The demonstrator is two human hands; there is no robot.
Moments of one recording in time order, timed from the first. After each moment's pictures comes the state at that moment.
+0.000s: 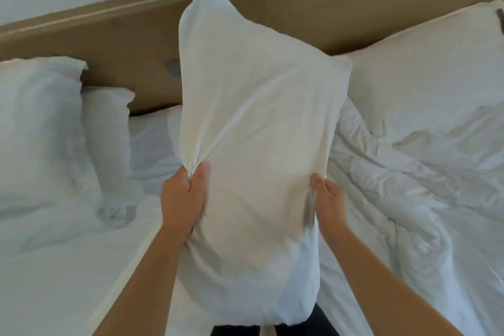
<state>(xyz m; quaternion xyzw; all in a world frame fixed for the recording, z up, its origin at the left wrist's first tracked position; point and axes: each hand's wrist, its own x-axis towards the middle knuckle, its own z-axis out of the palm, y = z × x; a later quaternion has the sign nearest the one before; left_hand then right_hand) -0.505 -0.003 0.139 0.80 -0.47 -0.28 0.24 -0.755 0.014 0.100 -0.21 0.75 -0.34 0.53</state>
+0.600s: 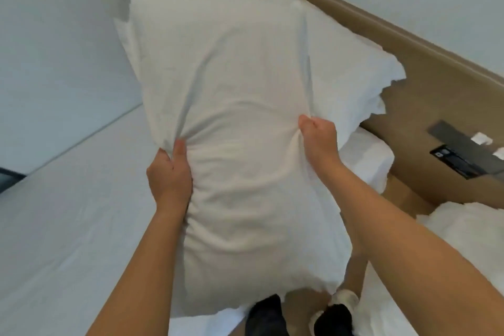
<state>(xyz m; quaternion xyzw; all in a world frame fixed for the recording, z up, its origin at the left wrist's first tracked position) -0.205 0.442 0.274 0.88 0.04 0.06 0.46 -0.277 0.201 0.272 -0.72 0.38 -0.14 0.56</state>
